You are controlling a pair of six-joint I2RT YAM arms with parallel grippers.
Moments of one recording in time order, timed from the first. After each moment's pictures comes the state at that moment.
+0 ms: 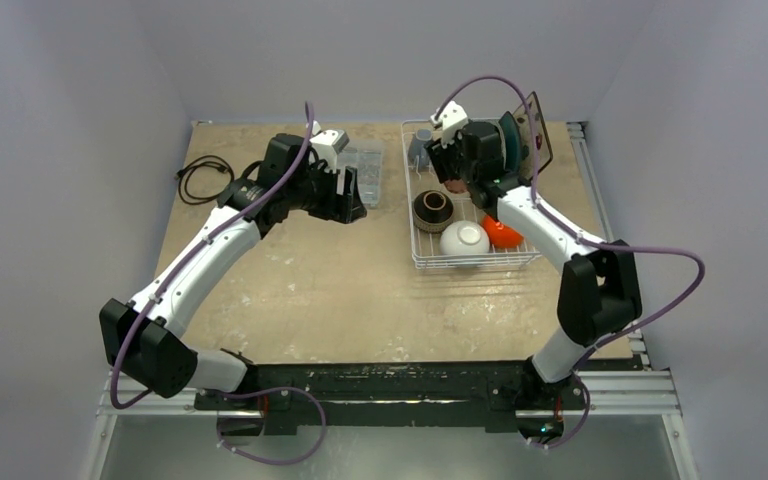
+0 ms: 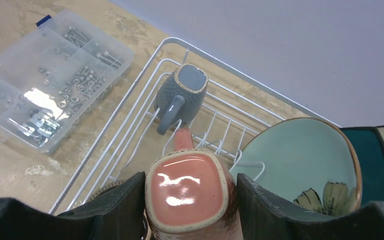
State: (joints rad) left arm -0.46 1.38 1.34 -0.62 0.28 -0.25; right arm 0.39 1.64 1.32 -0.07 0.11 -0.27
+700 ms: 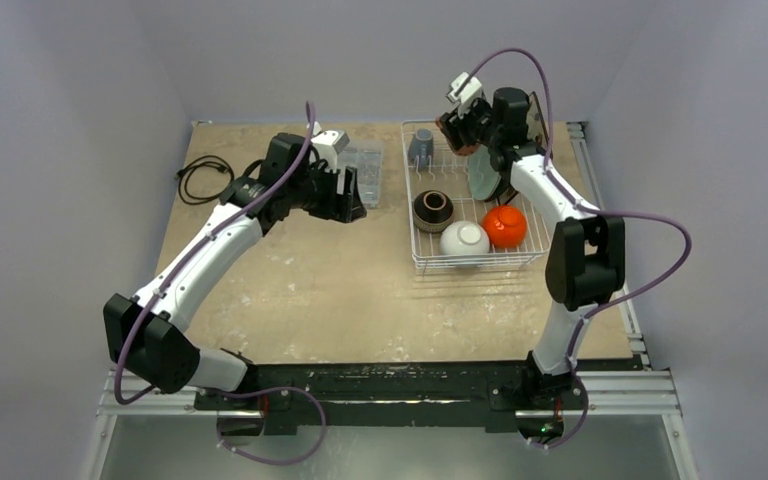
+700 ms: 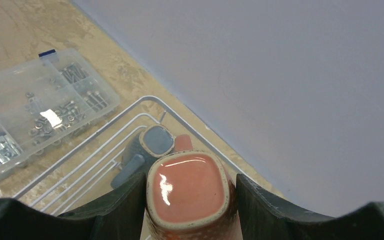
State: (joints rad) left arm -0.46 1.40 1.34 -0.62 0.29 -0.25; right arm 0.22 1.86 1.53 0.06 -0.30 -0.46
